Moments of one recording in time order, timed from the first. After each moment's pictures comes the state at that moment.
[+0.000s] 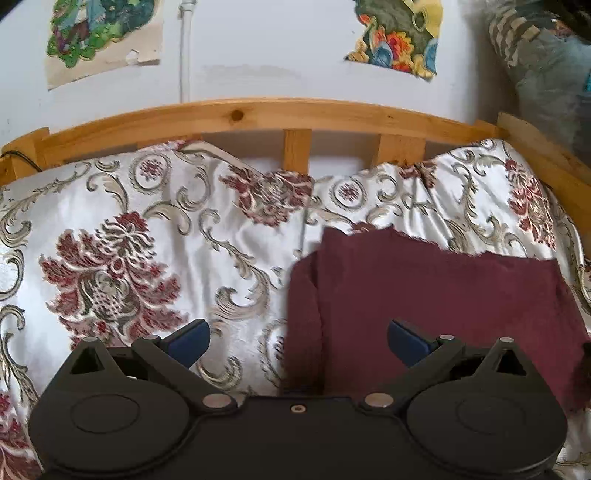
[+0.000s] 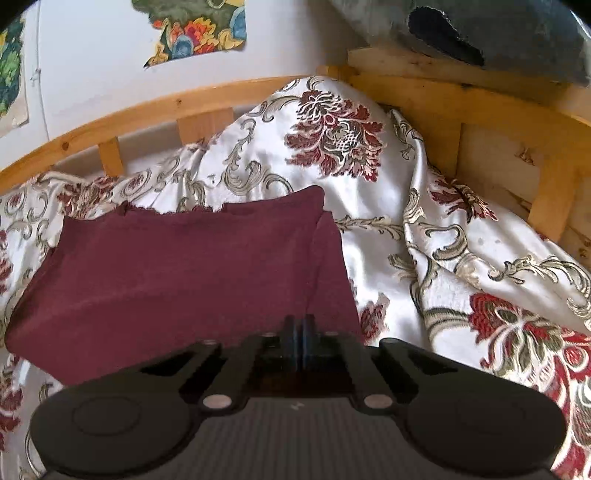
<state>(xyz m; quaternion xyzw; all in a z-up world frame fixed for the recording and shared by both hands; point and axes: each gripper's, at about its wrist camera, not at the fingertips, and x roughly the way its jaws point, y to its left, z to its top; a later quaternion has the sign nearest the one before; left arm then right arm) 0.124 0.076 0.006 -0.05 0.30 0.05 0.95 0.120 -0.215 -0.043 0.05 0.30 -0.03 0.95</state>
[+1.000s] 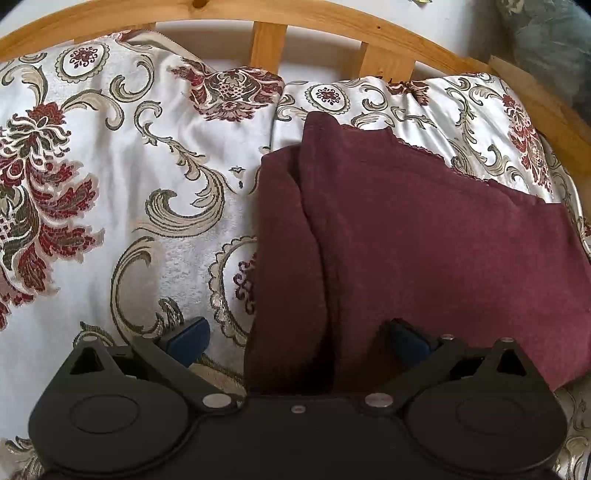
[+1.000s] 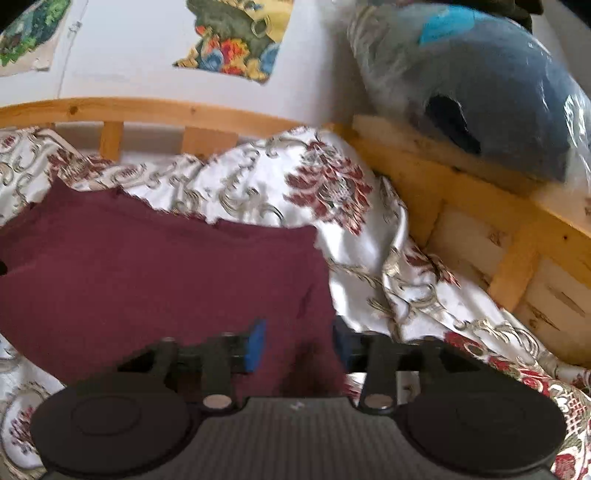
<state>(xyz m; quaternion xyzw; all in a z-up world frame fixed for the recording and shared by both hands) 0.181 0.087 -0.091 -0.09 0.39 -0.04 0.92 0.099 -0.161 -0.059 -0.09 0.20 -0.10 0.97</state>
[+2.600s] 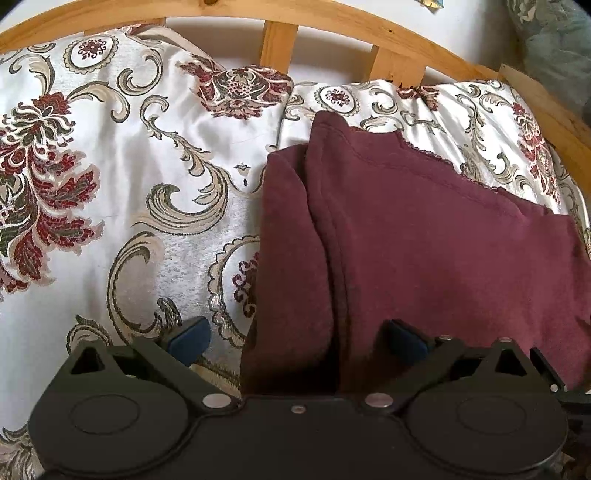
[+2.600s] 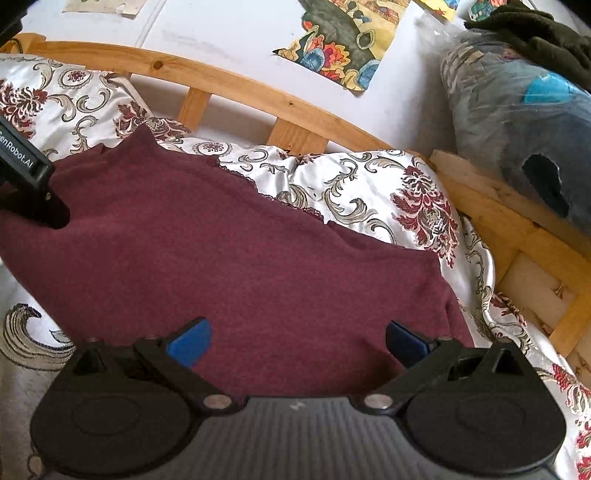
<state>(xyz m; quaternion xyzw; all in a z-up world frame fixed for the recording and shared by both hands) 0.184 0.086 -0.095 -0.10 0.38 -0.03 0.92 0.127 -0.060 -0.112 -0.19 0.19 -0.06 0.96</state>
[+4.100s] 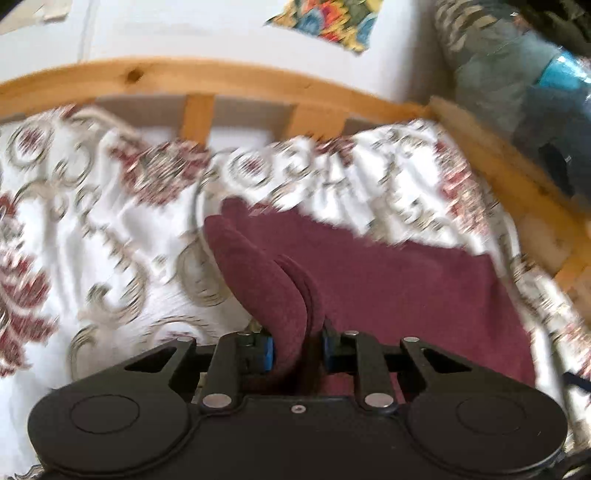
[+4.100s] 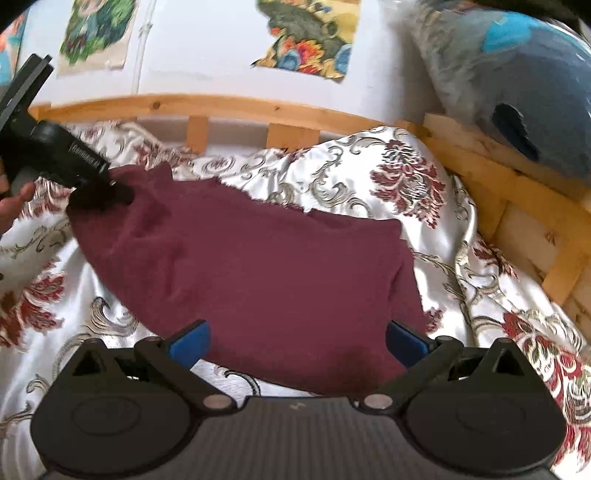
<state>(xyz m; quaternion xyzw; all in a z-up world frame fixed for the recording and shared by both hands) 0.186 0.044 -0.013 -0.10 0.32 -0.12 0.94 0.055 -0.133 -0.047 -0.08 0.24 0.02 0.97</state>
